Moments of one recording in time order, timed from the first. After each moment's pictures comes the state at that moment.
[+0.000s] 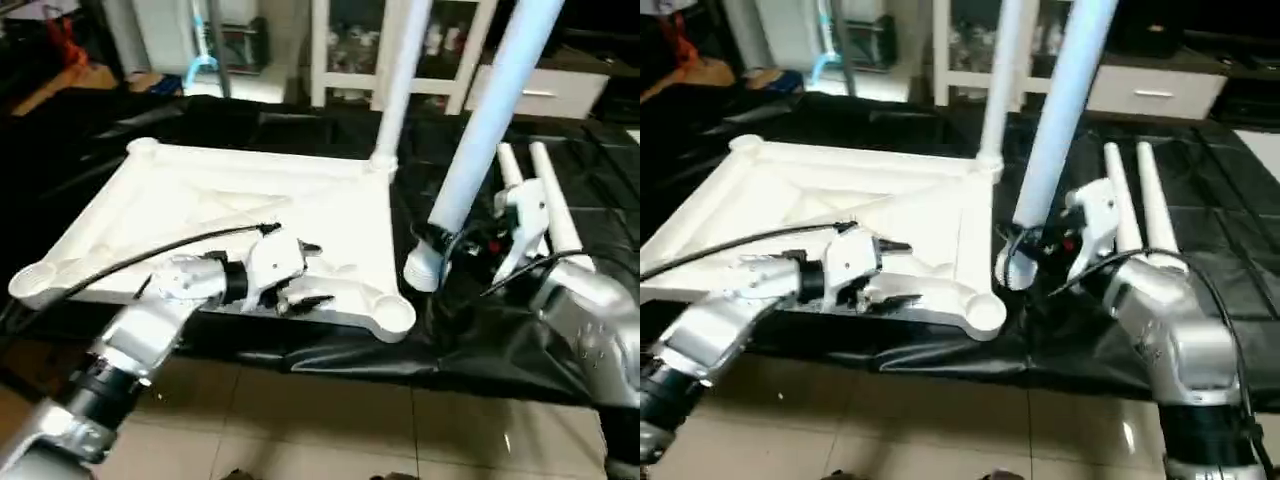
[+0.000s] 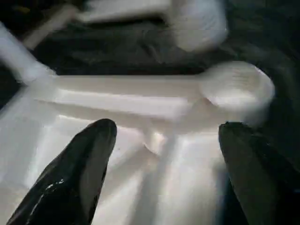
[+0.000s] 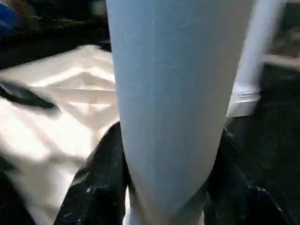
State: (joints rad) left arm -0.47 0.45 -0.32 0.17 -0.17 0.09 -0.71; right arm -0.29 -0.44 -0.07 -0.13 0.40 0.53 0.56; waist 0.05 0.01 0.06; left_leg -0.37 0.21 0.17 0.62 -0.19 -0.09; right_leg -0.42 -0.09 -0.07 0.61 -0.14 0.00
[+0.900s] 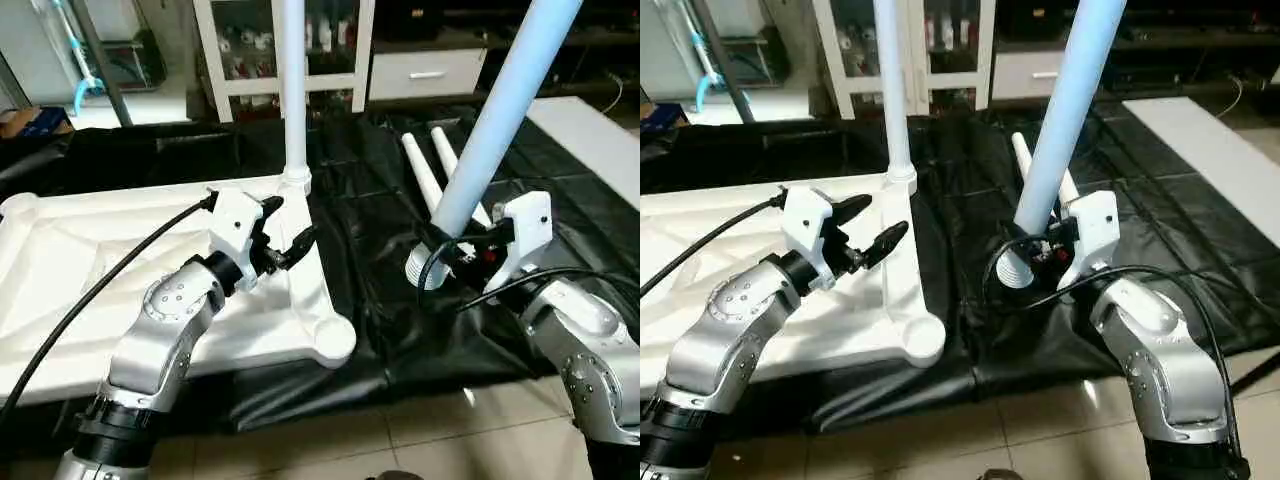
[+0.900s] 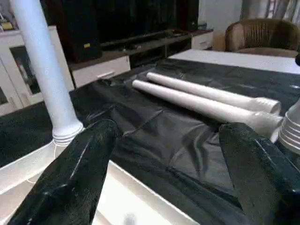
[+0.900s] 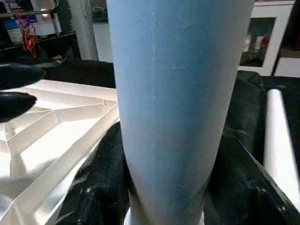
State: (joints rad) left arm -0.32 0.30 -0.12 -0.03 -0.26 0.24 -0.45; right arm -0.20 -0.36 -0.08 -0.26 0.40 0.52 0.47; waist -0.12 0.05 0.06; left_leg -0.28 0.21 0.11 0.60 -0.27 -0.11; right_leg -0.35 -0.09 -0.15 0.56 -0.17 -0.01
